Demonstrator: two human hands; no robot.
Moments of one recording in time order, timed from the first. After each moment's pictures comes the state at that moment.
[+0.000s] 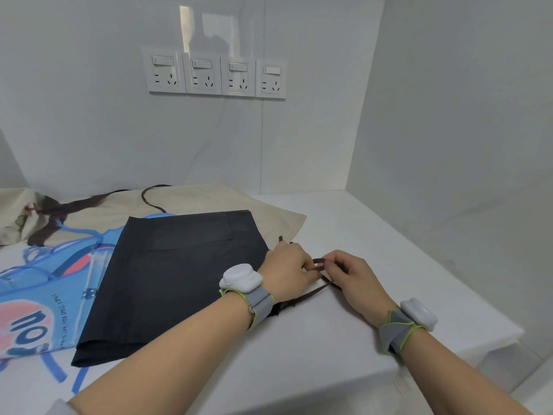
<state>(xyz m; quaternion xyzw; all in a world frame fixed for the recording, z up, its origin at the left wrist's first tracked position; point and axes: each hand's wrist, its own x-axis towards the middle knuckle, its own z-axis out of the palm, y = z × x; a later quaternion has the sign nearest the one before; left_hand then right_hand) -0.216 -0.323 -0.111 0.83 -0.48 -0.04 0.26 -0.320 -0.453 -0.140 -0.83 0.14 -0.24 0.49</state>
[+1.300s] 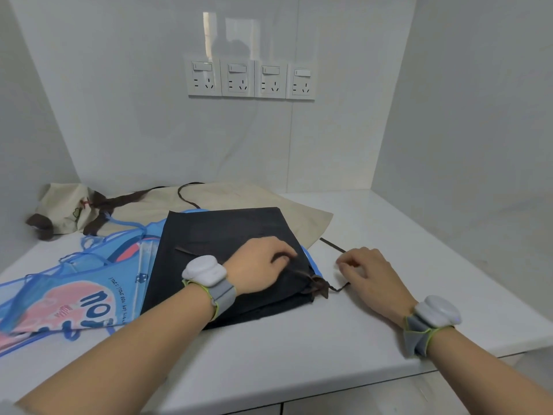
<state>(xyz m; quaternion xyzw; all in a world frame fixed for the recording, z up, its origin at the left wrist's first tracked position) -0.169 -0.224 -0.103 0.84 -0.49 -0.01 0.25 -0.319 -0.432 -0.138 -0.94 0.16 -0.19 0.25</state>
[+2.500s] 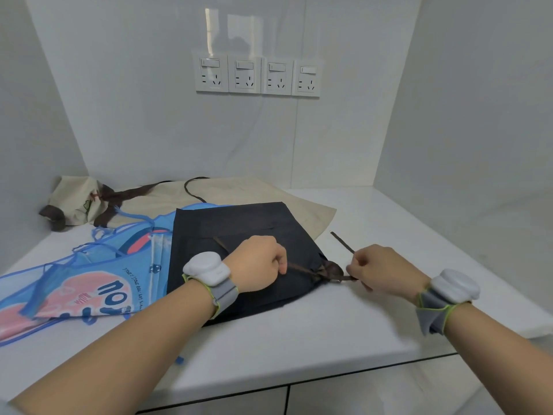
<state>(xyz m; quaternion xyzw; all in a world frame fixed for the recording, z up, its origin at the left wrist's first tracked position) -0.180 -0.204 -0.097 0.86 -0.47 -0.03 0.17 -0.328 -0.408 -0.091 -0.94 0.26 -0.03 0.22</state>
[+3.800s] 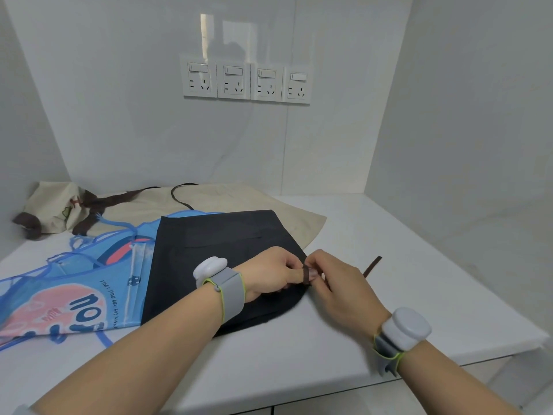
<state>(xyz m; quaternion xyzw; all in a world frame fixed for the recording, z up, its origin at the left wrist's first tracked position) -0.198 -0.250 -0.099 0.76 -0.39 -0.29 0.44 -0.317 -0.380 -0.124 -0.95 0.05 -0.21 0.21</state>
